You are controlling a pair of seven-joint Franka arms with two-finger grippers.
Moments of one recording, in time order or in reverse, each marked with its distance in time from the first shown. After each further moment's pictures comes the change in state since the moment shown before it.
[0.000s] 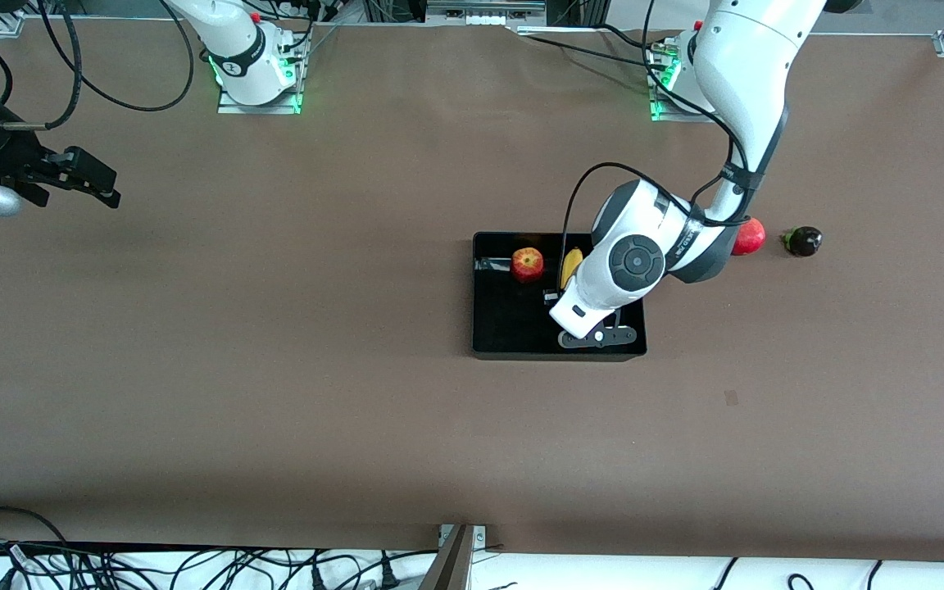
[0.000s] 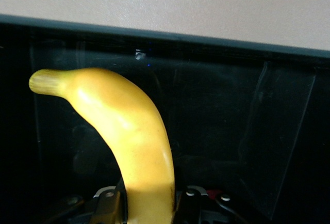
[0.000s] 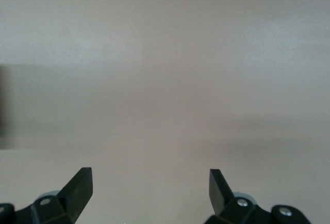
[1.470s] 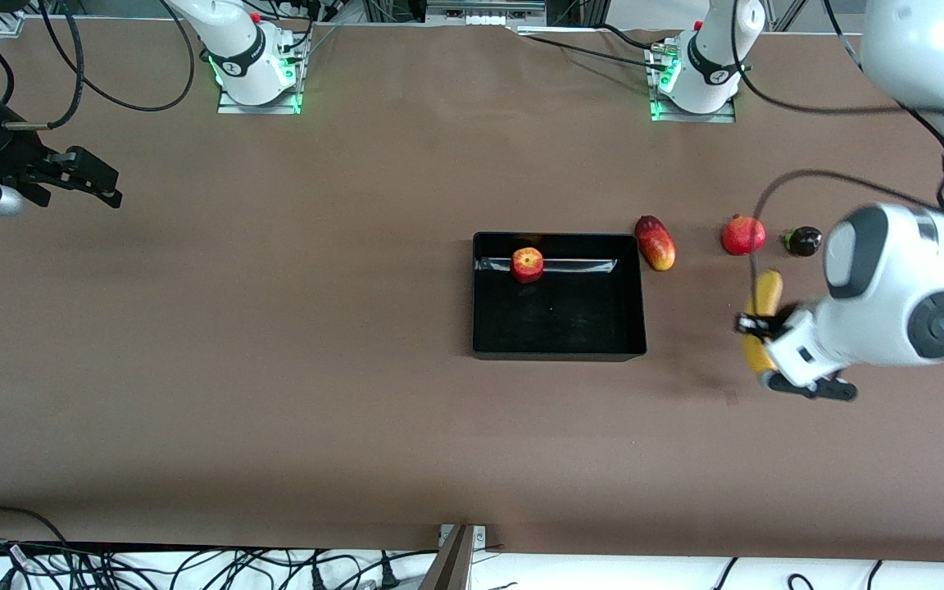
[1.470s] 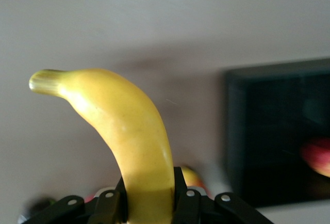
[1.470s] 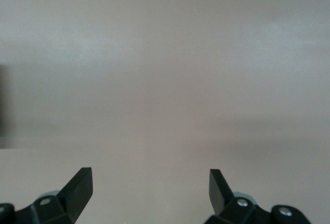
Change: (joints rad) left arm 0.278 -0.118 0.044 0.274 0.048 -0.543 0.433; right arm 0.002 0.000 0.000 0.000 0.000 0.000 0.000
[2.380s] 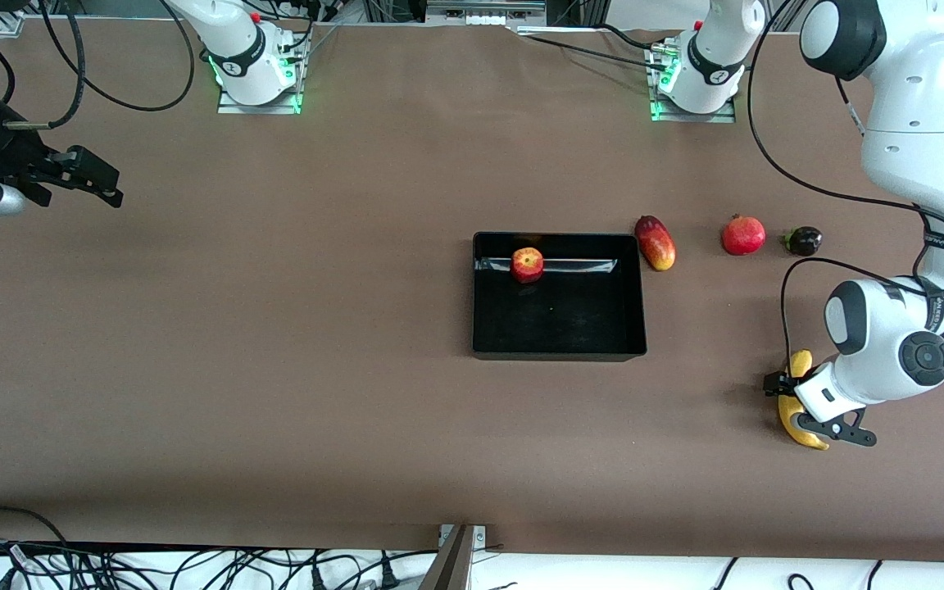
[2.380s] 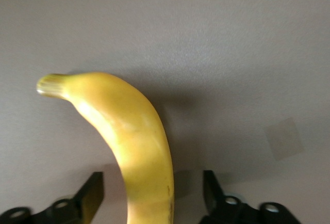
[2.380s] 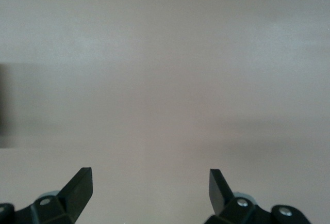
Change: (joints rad) left arm 0.267 0.384 0.029 -0.014 0.162 0.667 0.431; right arm 0.003 -0.001 0.001 -0.001 0.000 0.000 -0.001
